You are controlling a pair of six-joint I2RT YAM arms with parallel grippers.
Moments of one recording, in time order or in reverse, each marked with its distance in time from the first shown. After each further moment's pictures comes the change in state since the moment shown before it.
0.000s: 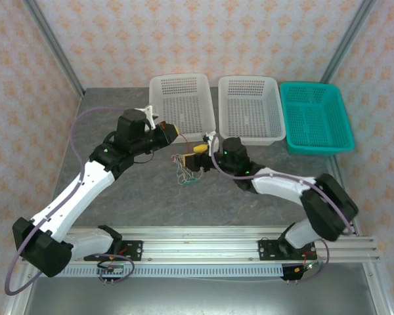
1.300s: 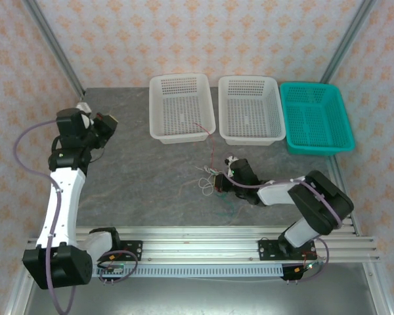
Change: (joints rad) left arm 0.620 -0.117 -0.064 -0.093 0.125 0.002; right arm -0.076 -0.076 -0.301 -0.187 0.217 0.206
